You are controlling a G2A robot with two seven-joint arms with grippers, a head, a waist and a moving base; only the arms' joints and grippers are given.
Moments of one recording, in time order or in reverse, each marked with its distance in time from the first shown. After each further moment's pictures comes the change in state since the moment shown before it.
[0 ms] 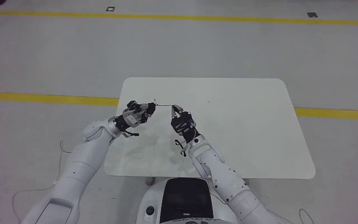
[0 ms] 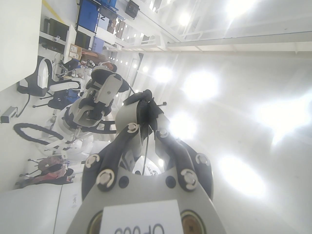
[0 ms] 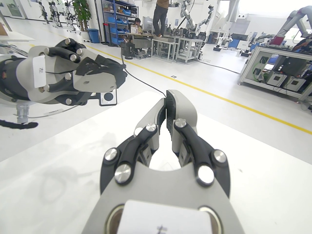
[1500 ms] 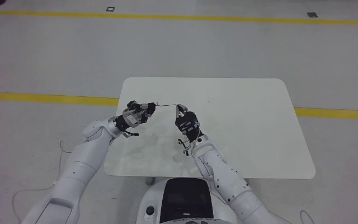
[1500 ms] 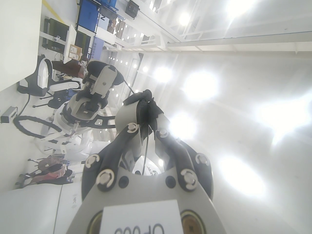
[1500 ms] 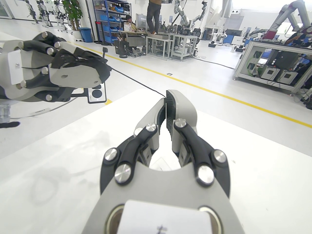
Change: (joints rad) left arm 0.000 0.000 0.000 0.000 0.000 0.000 0.000; right arm -0.014 0.002 0.030 0.001 0.013 0.011 0.002
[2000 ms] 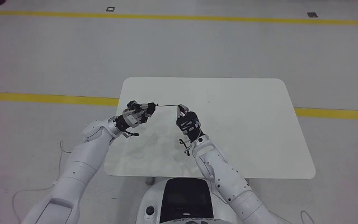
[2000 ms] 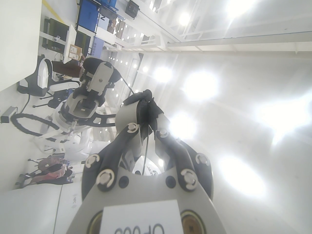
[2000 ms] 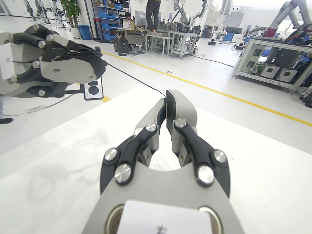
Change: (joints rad) left arm 0.000 0.000 0.000 0.000 0.000 0.000 0.000; right arm -0.003 0.002 0.013 0.005 0.000 -0.002 0.008
